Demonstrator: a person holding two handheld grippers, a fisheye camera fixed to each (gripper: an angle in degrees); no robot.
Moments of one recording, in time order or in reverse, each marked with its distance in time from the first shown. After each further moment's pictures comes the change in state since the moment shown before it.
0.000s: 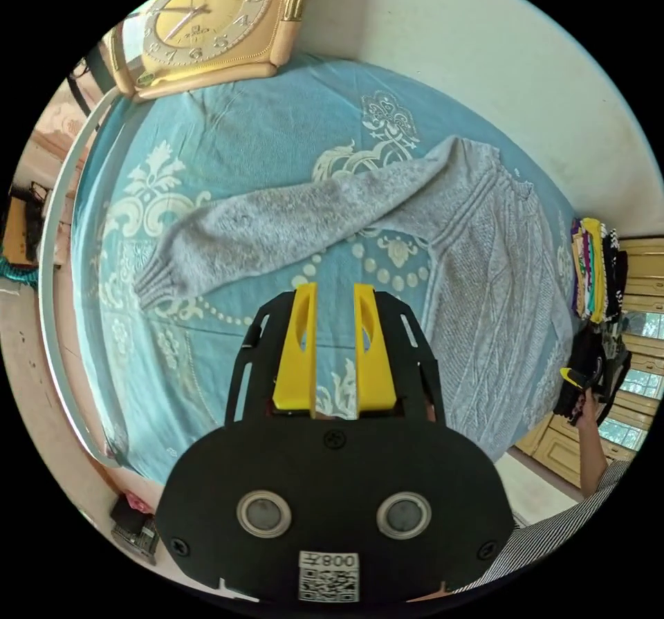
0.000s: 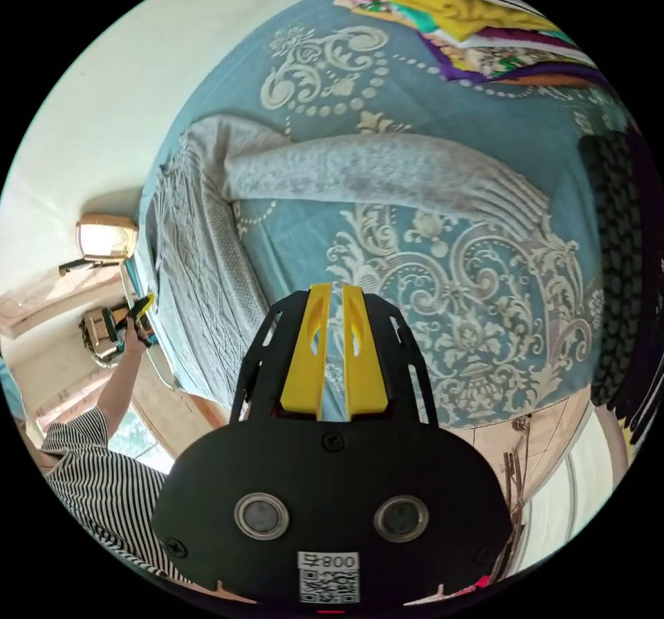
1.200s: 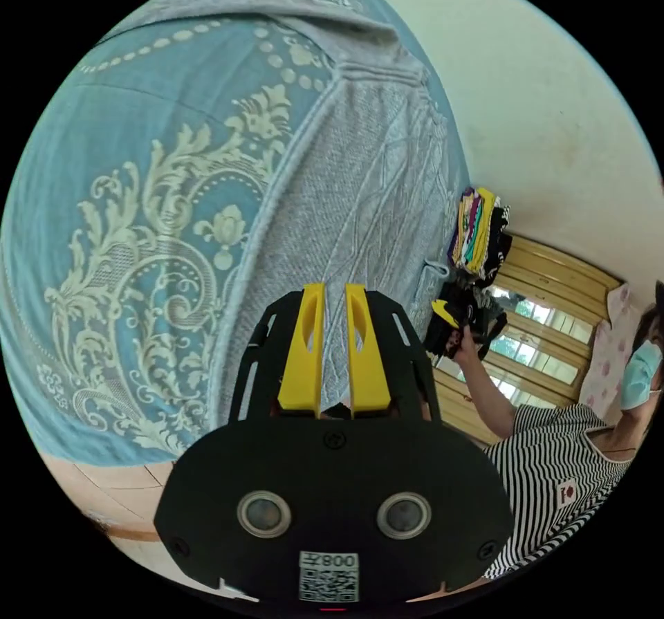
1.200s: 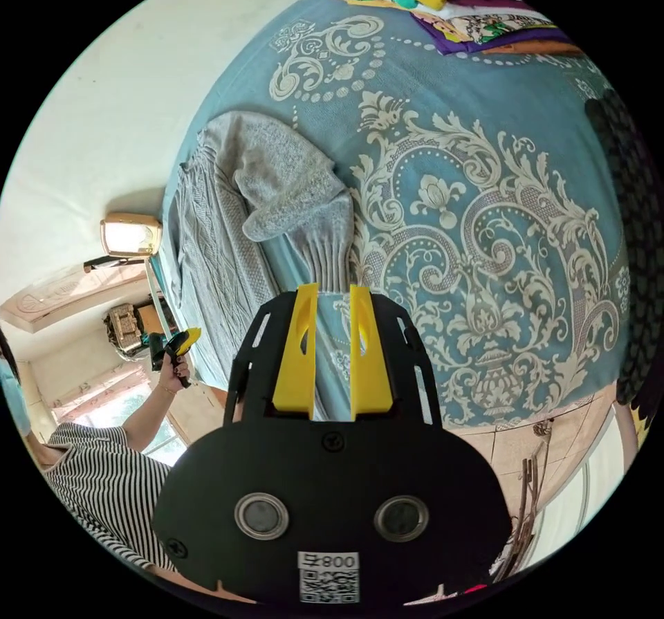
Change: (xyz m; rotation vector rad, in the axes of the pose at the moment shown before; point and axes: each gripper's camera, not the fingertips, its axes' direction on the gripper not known) left arm -0.037 0.108 0.134 -0.264 0.677 -0.098; right arm 0.091 0.040 -0.027 0.016 -0.099 0.024
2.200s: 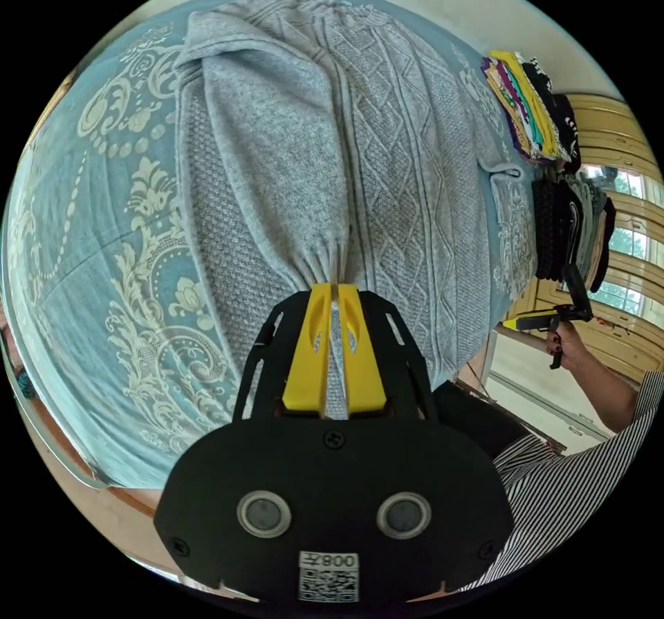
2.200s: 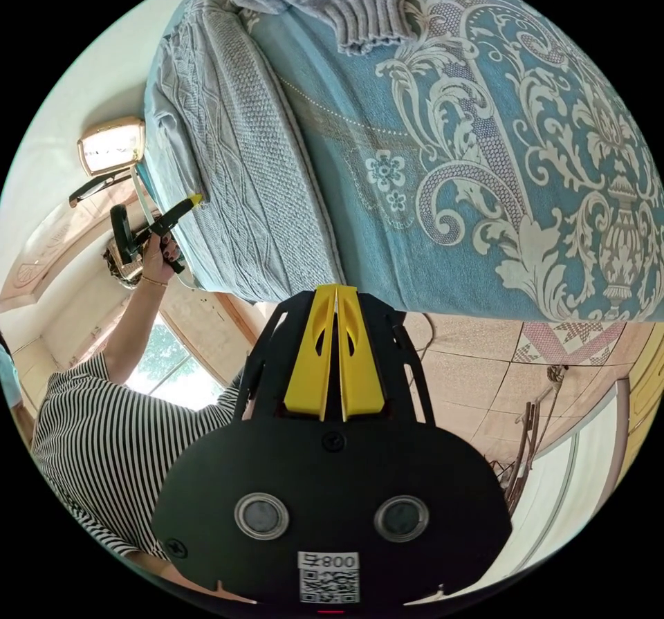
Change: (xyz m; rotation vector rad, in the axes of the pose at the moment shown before) left arm 0.089 -0.061 0.113 -0.112 -0.519 0.373; right arm 0.089 0.107 0.078 -0.428 -0.054 -0.023
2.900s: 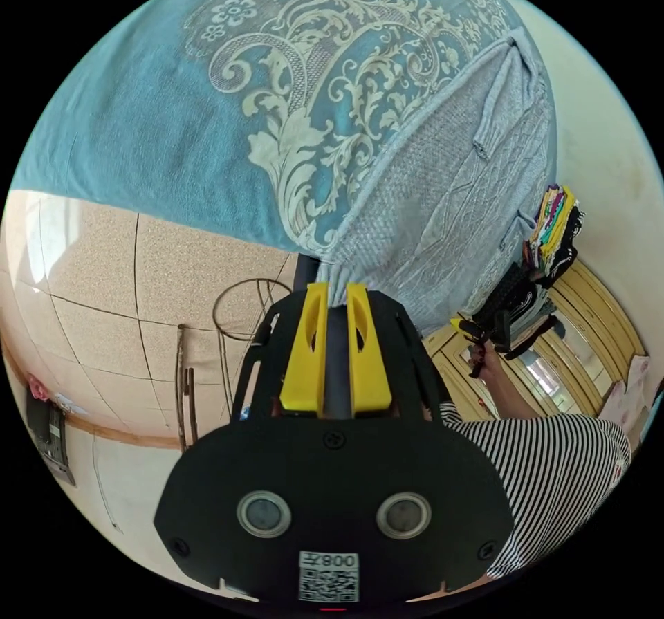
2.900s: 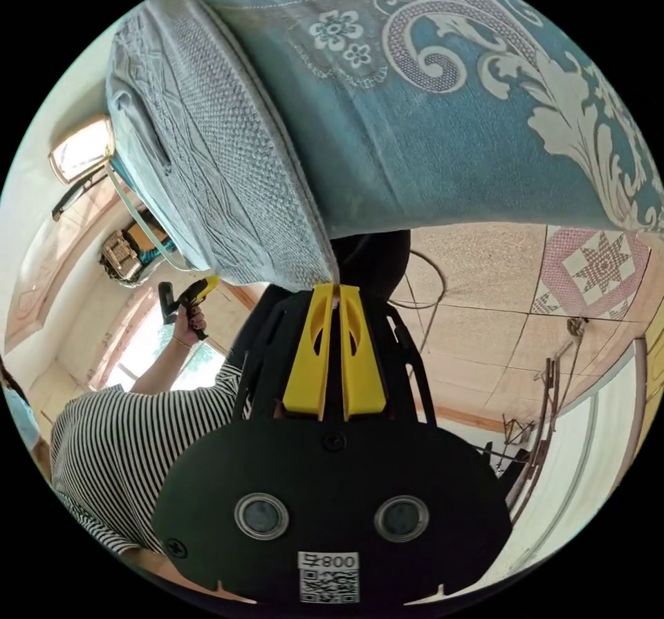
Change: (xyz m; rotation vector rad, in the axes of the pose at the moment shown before) left arm -0.118 0.220 0.040 -0.125 0.389 -0.657; right arm 0.070 -0.011 0.062 -0.138 -0.060 0.121
